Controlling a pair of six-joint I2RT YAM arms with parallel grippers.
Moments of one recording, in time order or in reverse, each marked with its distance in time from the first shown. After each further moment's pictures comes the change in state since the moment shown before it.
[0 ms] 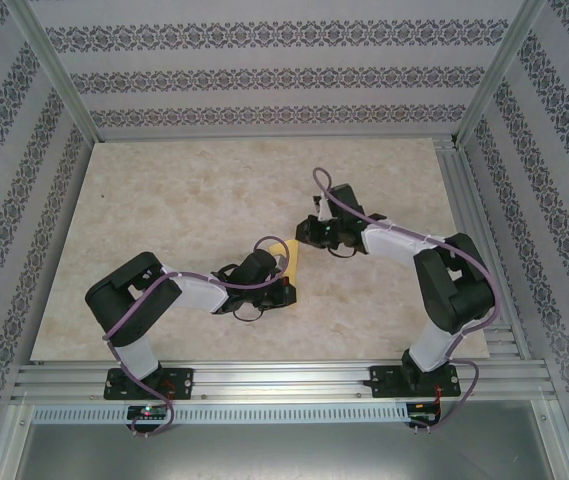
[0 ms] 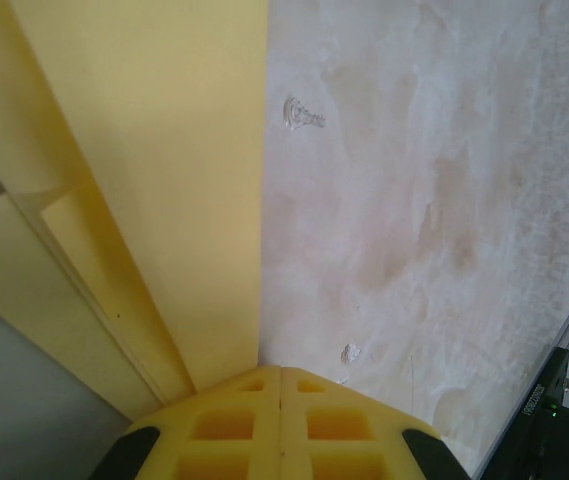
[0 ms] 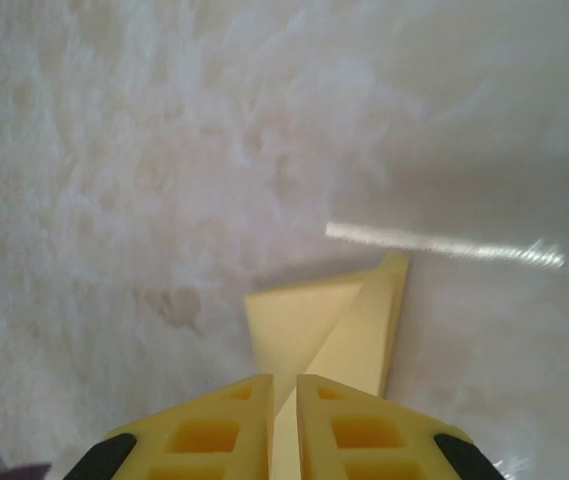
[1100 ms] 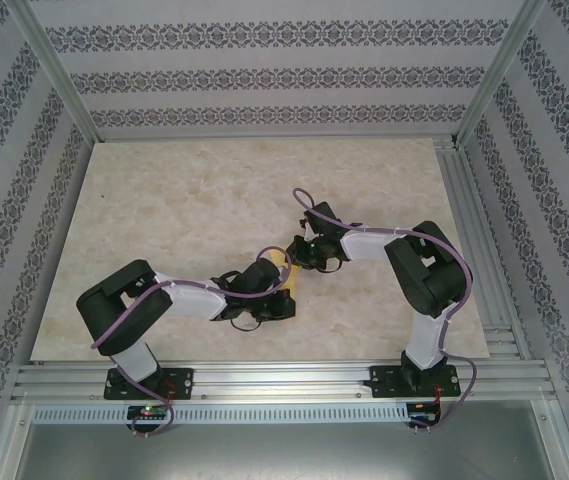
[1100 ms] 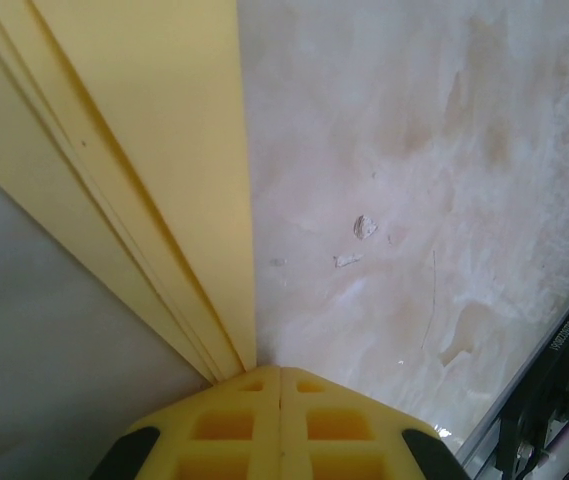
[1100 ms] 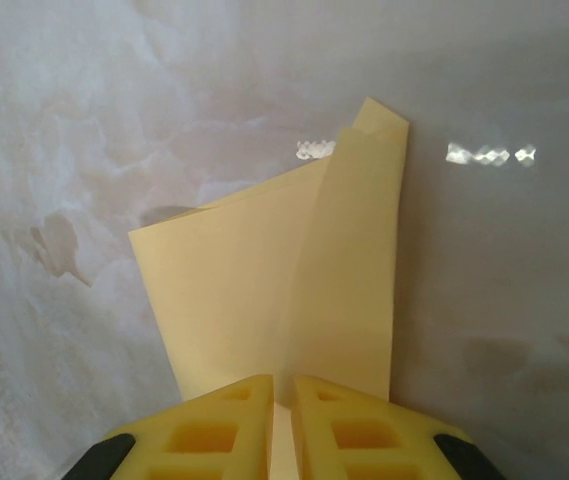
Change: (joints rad) left arm -0.068 -0.065 -0.020 -0.121 0.005 0.001; right arm 0.075 0.162 0.019 -0.027 0.019 0.087
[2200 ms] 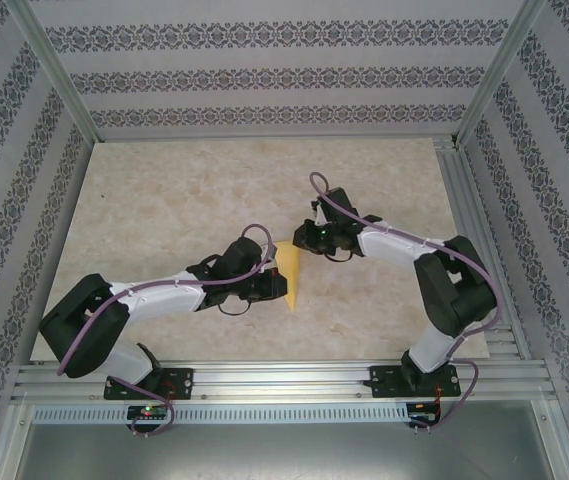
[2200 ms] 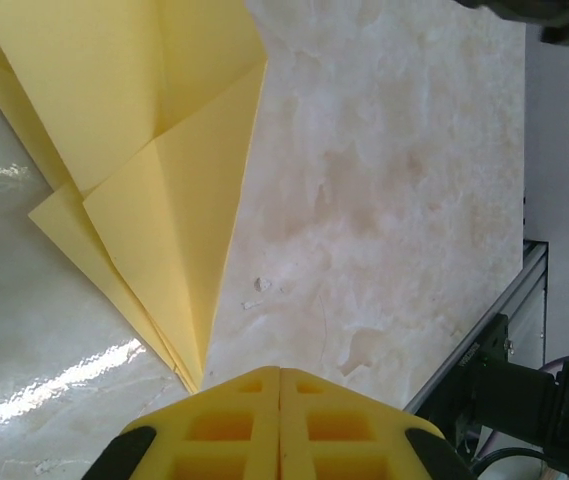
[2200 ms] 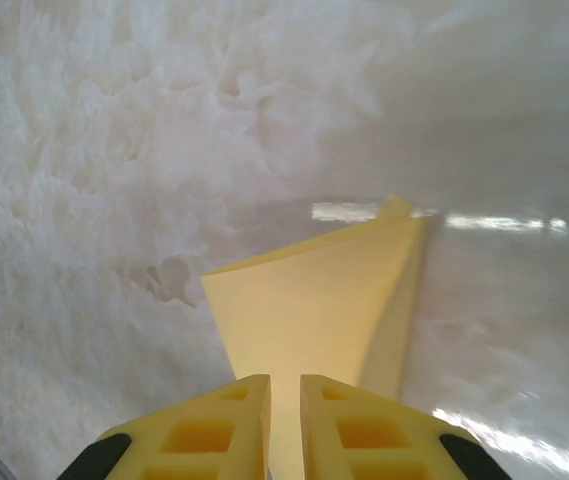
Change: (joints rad) left arm 0.114 -0.210 0.035 -0.137 0.015 0.075; right arm -0.057 -0.209 -0.009 -0.072 0.058 -0.024
